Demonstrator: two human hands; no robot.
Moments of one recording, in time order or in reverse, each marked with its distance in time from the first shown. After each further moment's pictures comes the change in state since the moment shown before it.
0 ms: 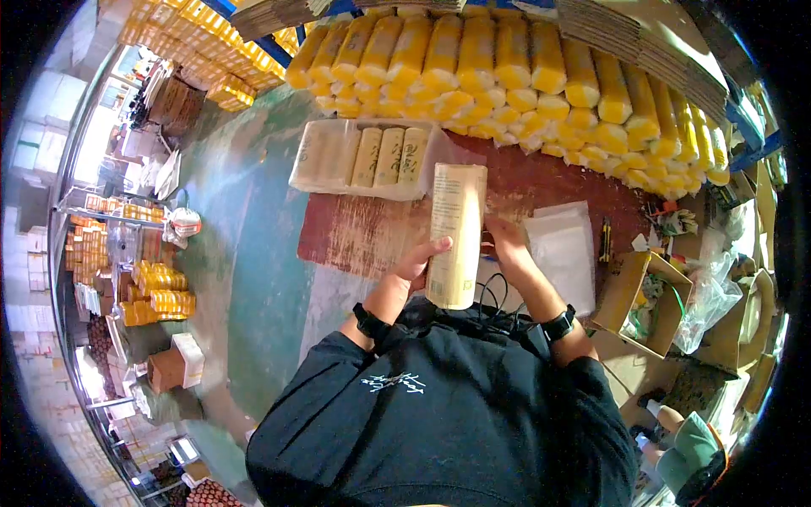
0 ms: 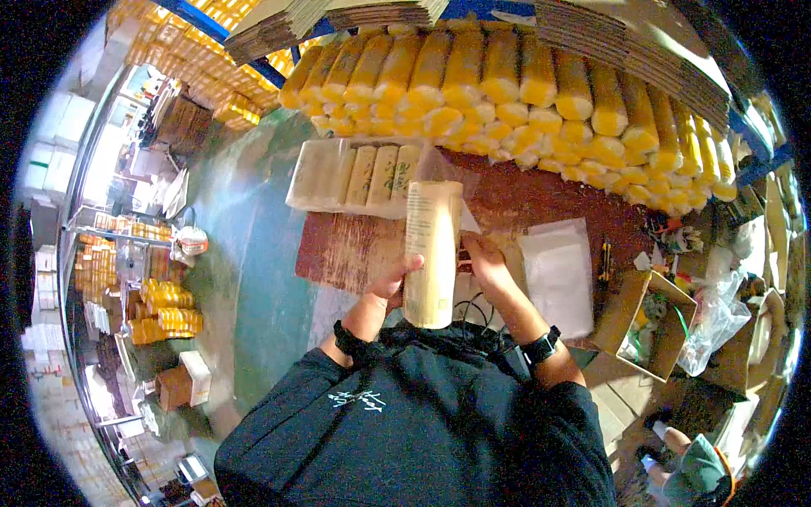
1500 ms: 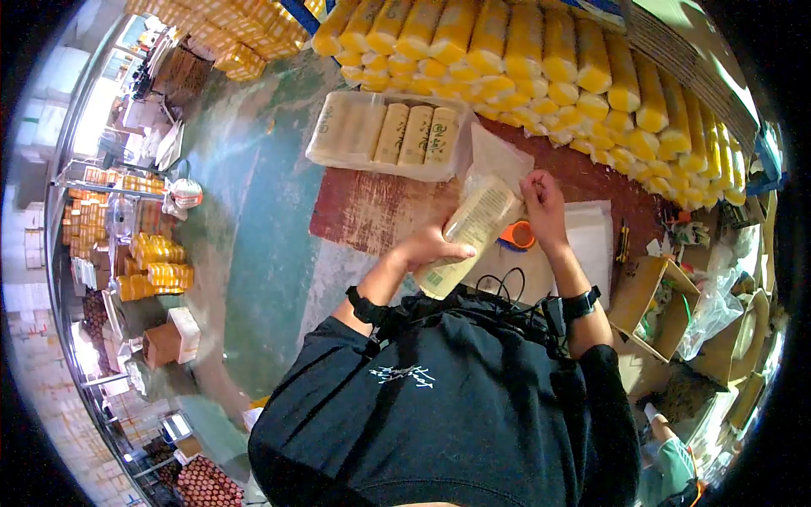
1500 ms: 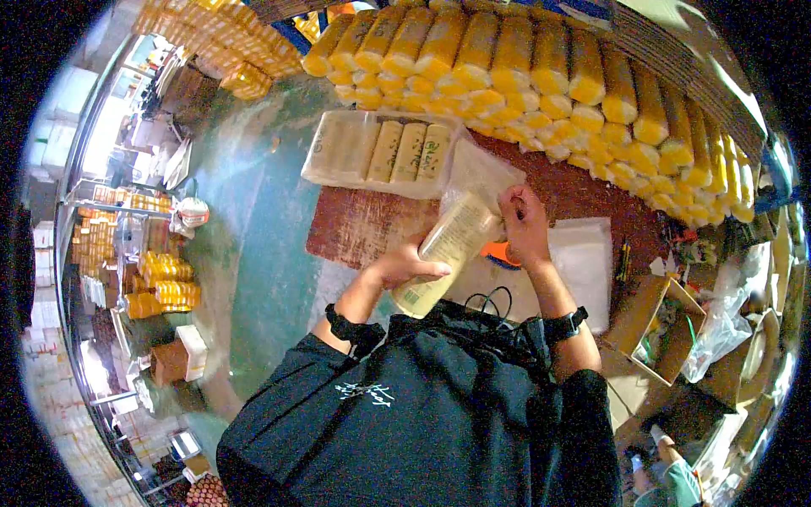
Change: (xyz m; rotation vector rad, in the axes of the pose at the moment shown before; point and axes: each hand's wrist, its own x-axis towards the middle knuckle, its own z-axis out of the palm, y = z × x) left_hand -0.026 0.043 -0.049 0.696 0.069 0.068; right_hand 0.049 -0.014 0.013 -0.433 0.126 -0.605
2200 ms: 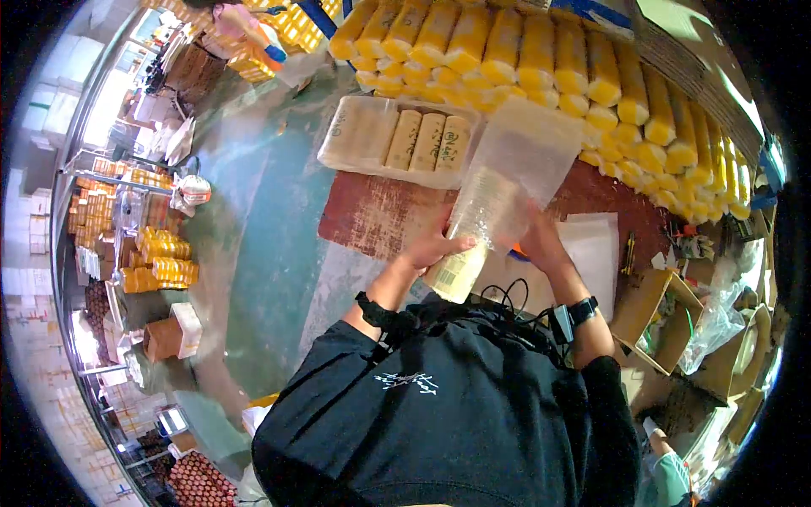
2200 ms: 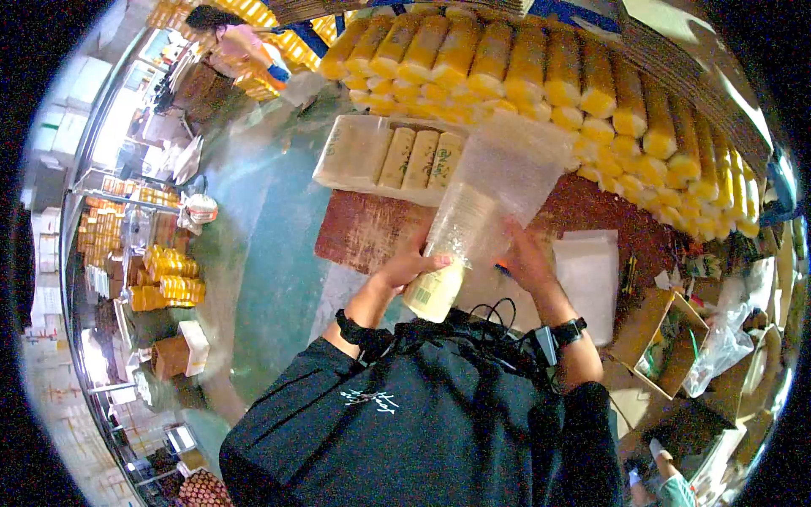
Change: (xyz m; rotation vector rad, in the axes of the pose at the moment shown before) left_hand -0.004 -0.006 0.000 -0.254 0.126 0.092; right_hand -0.025 0.013 0.012 0.810 -0.155 0.590
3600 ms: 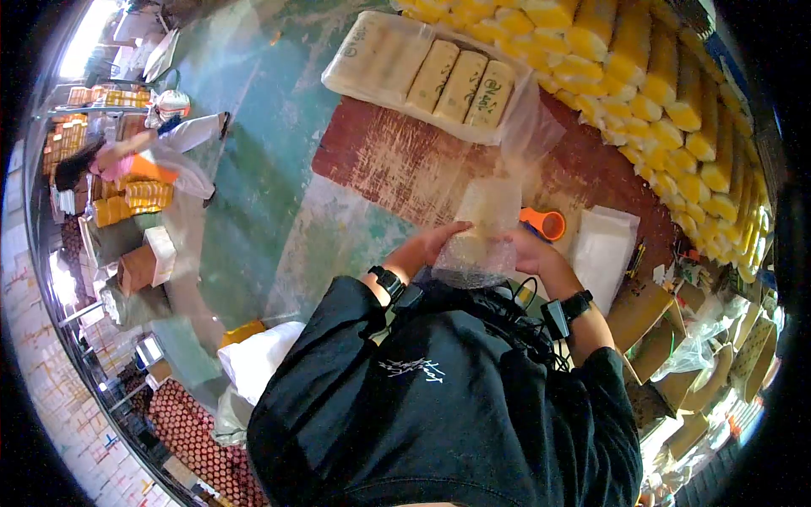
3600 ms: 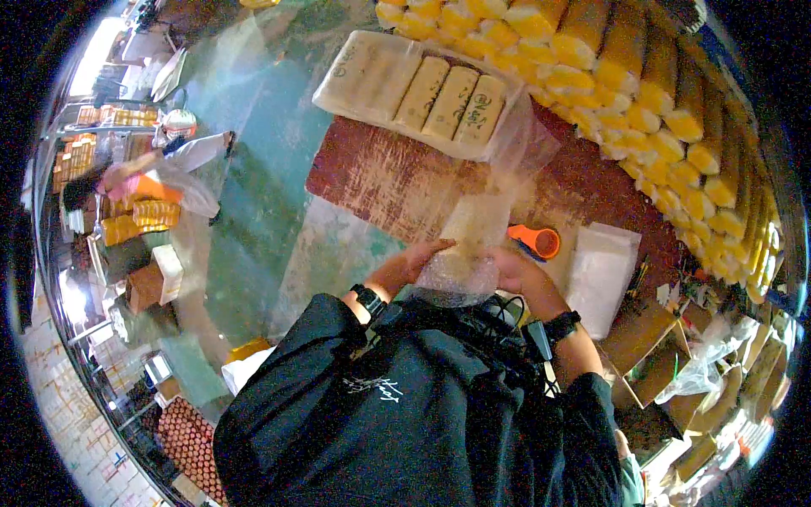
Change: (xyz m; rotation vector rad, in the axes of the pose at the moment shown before) left_hand 0.002 -0.191 -0.089 -0.880 0.037 -0.790; right_hand 0.052 0.118 -0.002 -0.133 -0.054 0.954
